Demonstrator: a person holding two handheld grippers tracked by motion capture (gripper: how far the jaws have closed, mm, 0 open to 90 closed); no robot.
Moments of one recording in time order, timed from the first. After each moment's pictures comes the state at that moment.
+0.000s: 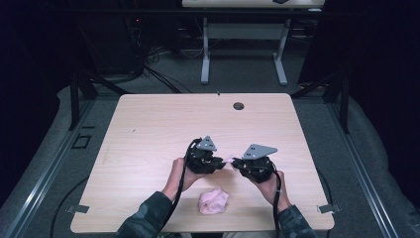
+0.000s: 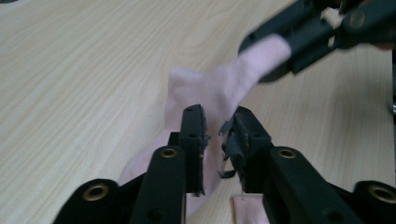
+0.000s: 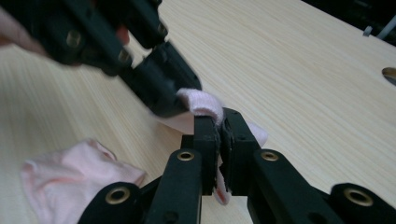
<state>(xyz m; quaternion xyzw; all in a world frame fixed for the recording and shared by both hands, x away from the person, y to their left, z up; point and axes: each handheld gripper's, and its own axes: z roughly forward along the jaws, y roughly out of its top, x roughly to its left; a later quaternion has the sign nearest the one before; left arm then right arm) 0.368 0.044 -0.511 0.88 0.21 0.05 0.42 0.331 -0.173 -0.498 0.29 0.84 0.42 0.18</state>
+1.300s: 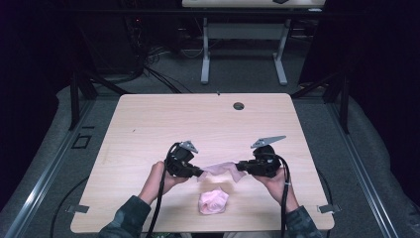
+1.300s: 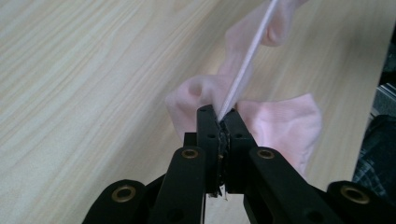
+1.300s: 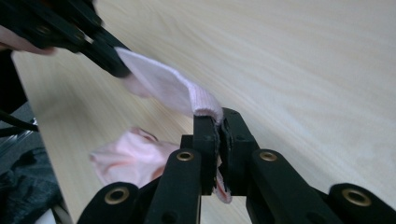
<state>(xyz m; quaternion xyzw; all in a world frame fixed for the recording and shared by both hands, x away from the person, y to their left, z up) 0.374 0.090 -0.509 0.90 0.29 -0.03 0.31 0.352 -0.193 -0.499 0.39 0.83 0.39 0.02</state>
